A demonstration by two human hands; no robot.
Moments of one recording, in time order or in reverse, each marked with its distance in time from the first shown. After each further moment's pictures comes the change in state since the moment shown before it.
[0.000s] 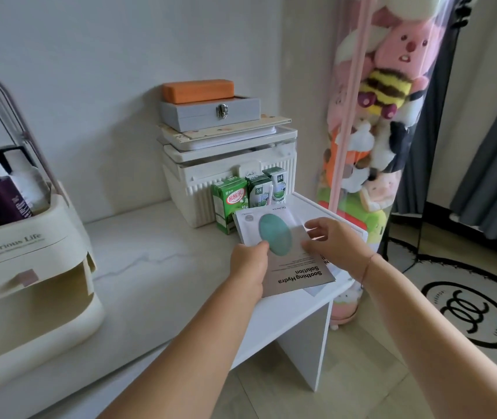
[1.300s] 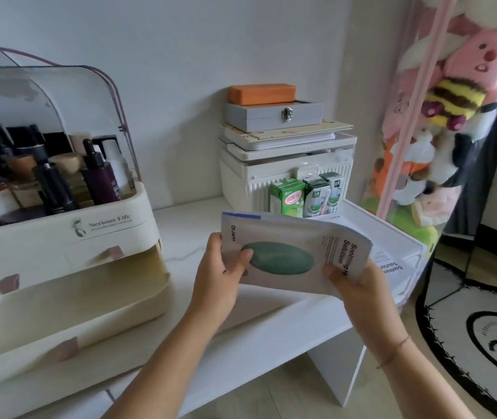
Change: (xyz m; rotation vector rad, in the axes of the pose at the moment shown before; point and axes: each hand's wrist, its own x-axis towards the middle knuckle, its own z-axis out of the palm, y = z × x) left_hand -0.026 -0.008 -0.149 0.187 0.039 0.658; right_hand -0.089 -0.053 0.073 0.448 0.169 -0.181
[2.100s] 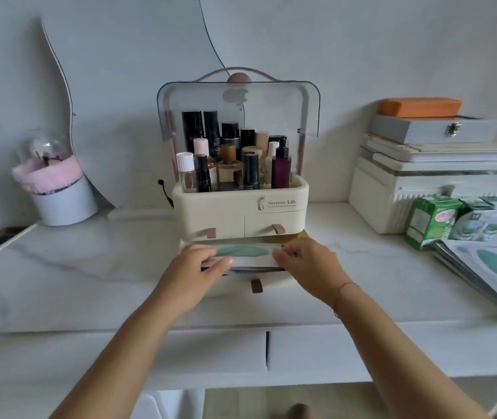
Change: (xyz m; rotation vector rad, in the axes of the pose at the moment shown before) left_hand -0.078 0.004 -0.261 0.746 0.092 -0.162; right_hand -0.039 -0.096 0.229 -0.521 -0.611 -0.262
